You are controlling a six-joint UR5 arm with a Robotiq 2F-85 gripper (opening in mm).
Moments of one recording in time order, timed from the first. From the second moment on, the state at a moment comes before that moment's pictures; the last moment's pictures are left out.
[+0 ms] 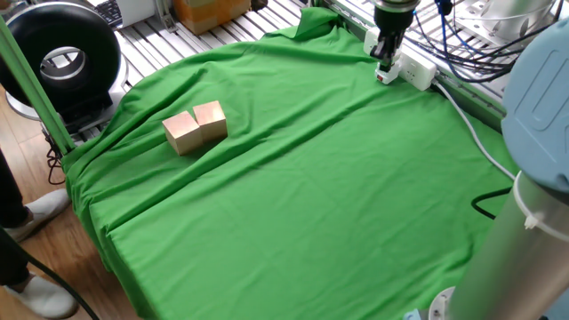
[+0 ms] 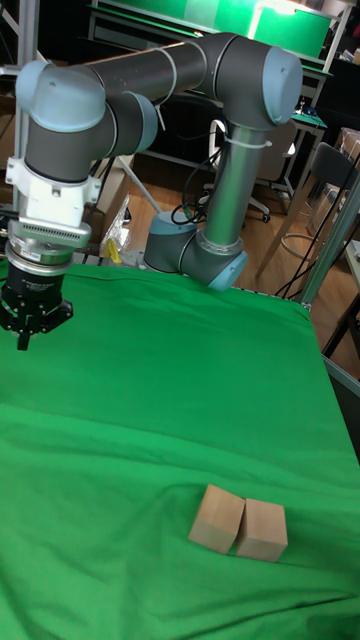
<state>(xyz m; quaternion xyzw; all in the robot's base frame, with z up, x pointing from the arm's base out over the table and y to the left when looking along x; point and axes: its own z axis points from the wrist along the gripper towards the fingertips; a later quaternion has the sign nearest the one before) 0.516 -0.238 0.115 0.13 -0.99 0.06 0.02</state>
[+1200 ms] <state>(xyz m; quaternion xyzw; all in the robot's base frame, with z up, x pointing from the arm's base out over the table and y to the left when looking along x) 0.504 -0.292 0.107 0.12 -0.98 0.13 0.04</state>
